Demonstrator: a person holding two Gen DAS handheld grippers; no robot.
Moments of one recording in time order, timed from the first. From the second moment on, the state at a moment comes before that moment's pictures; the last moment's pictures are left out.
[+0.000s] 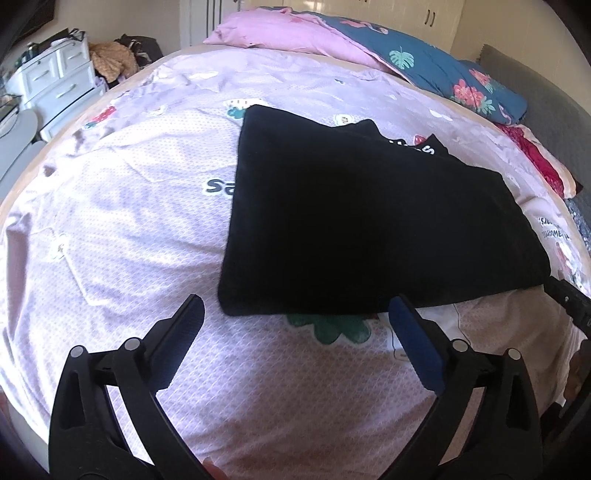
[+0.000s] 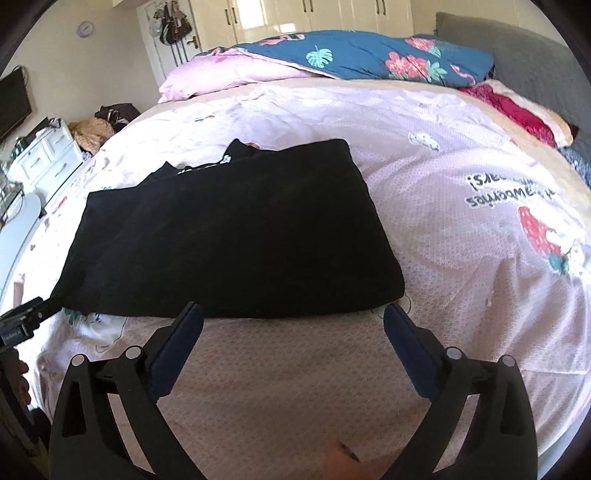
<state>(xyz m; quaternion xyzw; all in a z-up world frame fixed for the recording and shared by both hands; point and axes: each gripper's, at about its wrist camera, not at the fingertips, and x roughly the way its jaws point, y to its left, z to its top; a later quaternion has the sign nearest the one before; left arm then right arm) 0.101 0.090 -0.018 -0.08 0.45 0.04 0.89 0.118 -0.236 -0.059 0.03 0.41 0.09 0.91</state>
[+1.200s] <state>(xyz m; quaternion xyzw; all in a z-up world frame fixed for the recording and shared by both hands) 0.088 0.183 0.002 -0.15 0.42 0.12 0.89 0.088 -0.055 -0.050 -0.11 0.38 0.23 0.89</state>
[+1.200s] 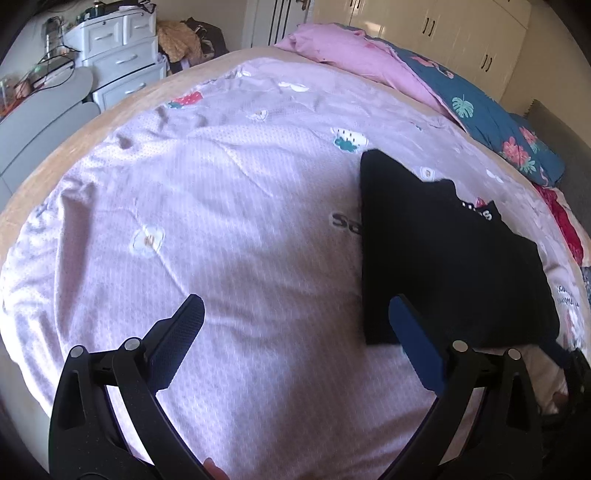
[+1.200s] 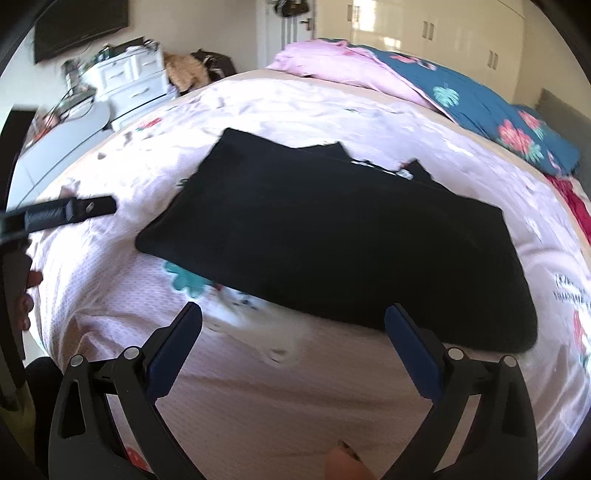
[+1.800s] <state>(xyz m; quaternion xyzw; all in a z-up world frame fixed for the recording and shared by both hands) 0.157 0.190 -0.001 -0.12 0.42 0.11 0.89 0.113 0.029 -0.092 -0.24 0.37 0.21 0.87</state>
